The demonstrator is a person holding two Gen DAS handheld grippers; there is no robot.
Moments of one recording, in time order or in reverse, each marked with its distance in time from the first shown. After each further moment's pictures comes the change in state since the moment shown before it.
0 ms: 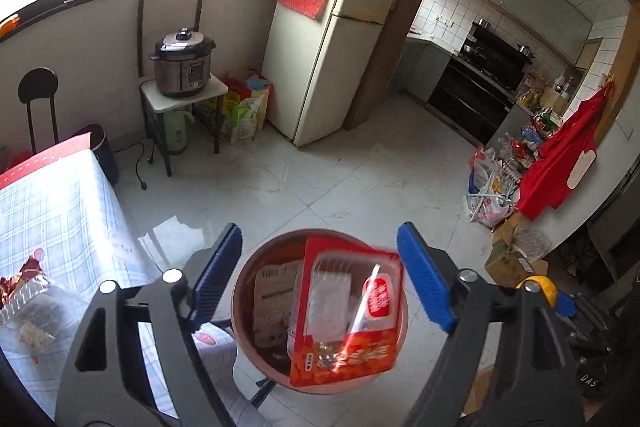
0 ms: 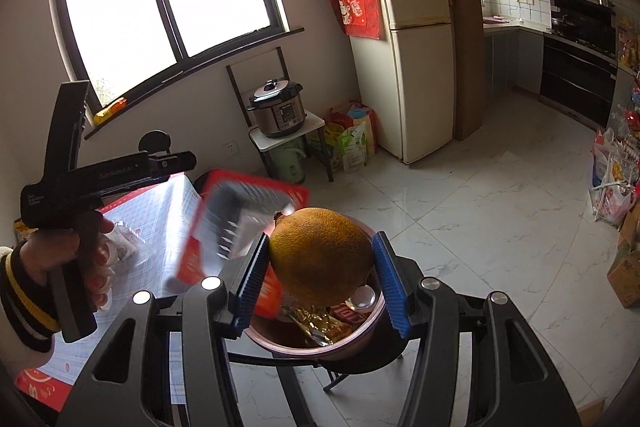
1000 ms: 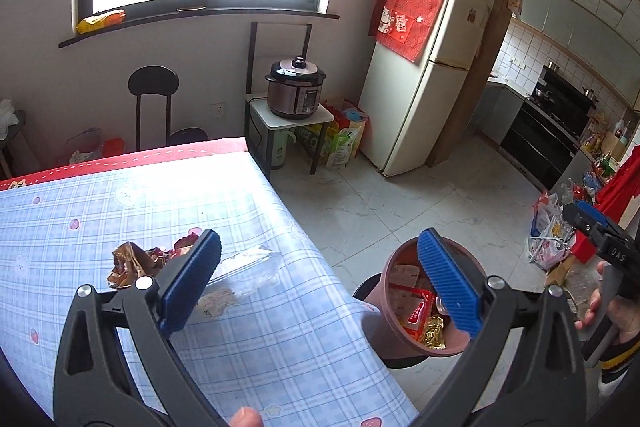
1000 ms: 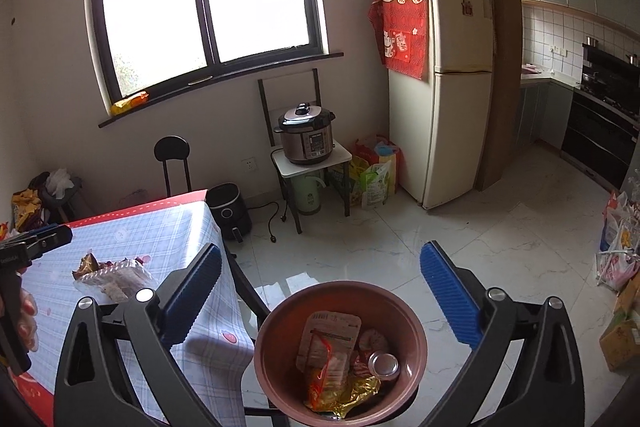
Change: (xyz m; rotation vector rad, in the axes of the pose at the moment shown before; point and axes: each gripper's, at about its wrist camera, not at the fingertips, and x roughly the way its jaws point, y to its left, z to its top) left arm -0.162 0.144 -0.044 -0.129 -0.108 0.277; right arm 0.027 0.088 0.065 -0.152 -0.051 0.007
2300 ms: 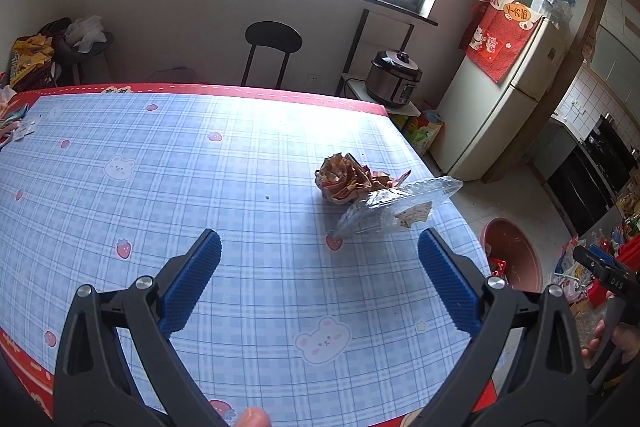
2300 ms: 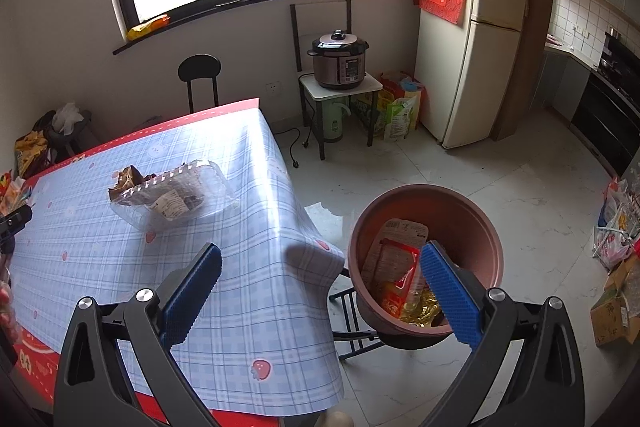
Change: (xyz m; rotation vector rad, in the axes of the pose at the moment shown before) left arm -0.105 0.202 -0.090 -0.239 0.040 0.172; right arm 0.009 0.157 -0.067 -0.076 0.235 0.021
